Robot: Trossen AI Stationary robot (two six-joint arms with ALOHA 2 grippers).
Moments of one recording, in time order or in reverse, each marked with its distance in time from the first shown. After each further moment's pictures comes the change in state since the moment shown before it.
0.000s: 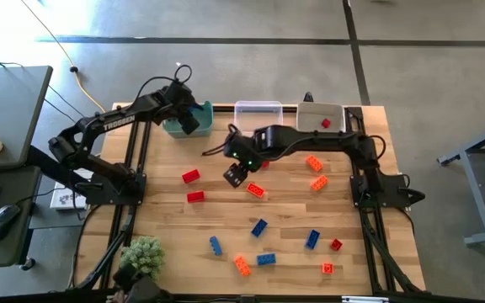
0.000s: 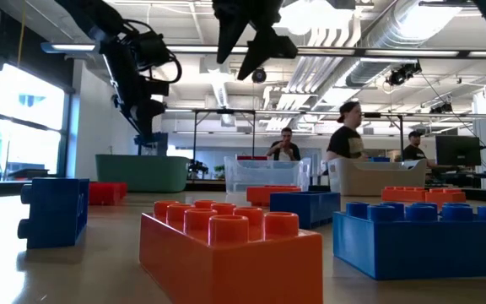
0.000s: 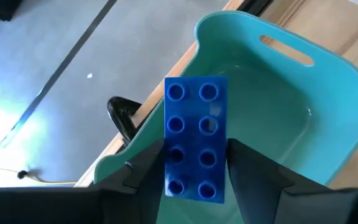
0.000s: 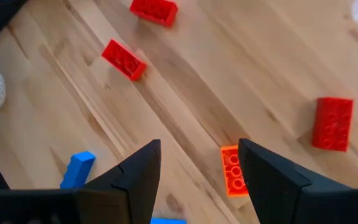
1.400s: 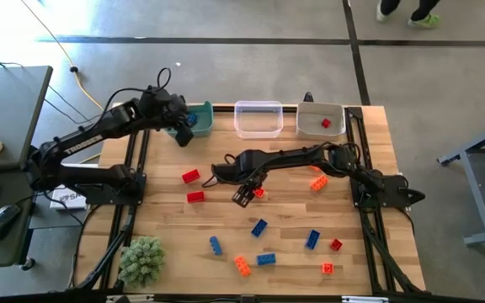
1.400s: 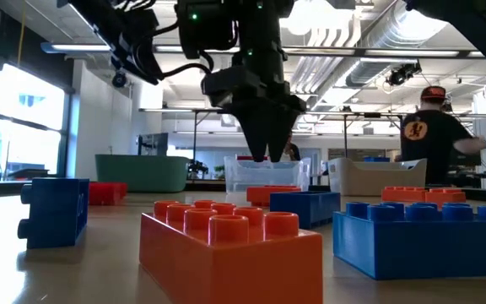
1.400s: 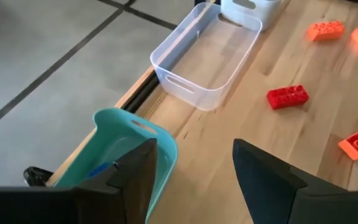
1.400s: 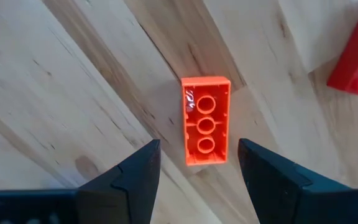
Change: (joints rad) left arm -0.188 -0.366 0.001 -0.064 0.272 -0.145; right arm 0.042 0.265 0.001 -0.203 -0.014 -0.116
